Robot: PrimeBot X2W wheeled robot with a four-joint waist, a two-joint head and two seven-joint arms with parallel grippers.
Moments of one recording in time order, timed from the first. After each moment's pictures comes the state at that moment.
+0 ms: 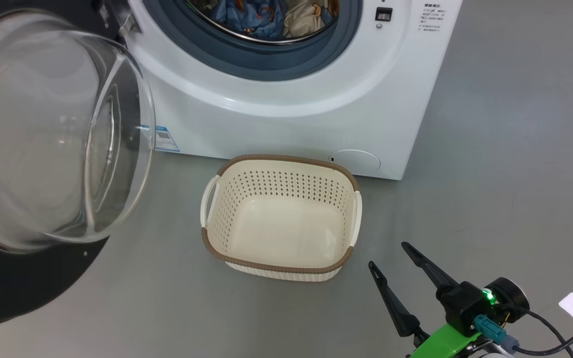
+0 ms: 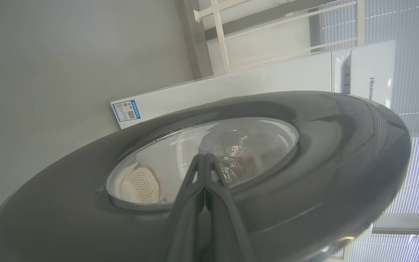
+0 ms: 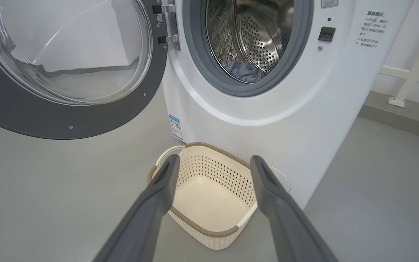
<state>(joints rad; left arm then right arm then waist) -0.52 0.50 0.61 0.66 -1.41 -0.06 0.86 -0.08 -0.12 0.25 0.12 0.04 0.13 -0.20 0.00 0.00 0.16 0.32</state>
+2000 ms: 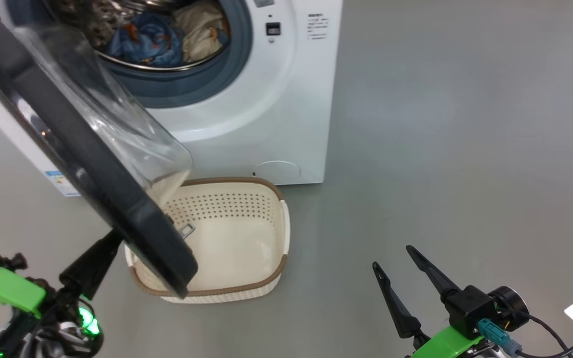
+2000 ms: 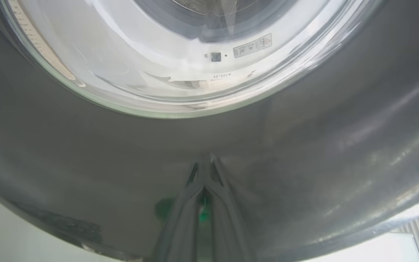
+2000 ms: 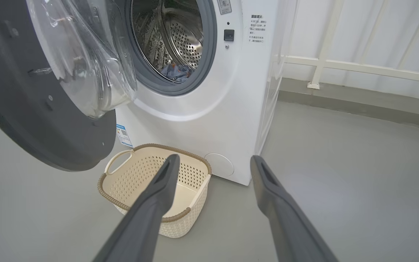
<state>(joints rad) -0.22 0.04 0.28 0.11 -1.55 0.03 0.78 -0.07 -0.08 0.20 0.16 0.05 0.13 -0.24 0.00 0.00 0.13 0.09</state>
